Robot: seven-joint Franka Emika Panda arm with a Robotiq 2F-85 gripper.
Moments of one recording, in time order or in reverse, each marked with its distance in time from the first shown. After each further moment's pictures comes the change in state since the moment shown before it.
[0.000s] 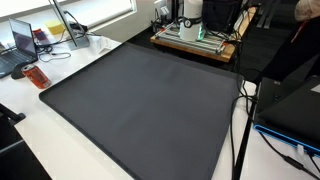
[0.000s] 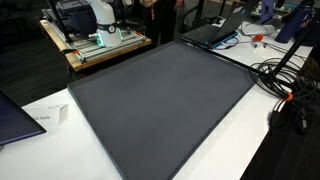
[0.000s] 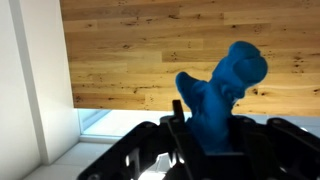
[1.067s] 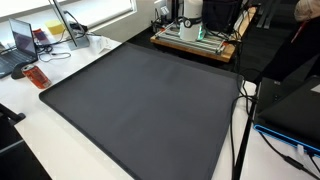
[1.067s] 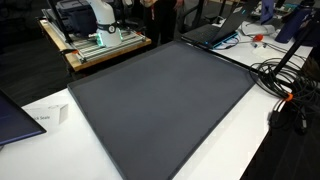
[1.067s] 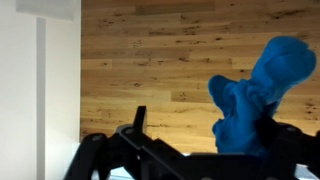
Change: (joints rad) arm 0.001 0.041 0.028 0.065 -0.012 -0.244 -0.031
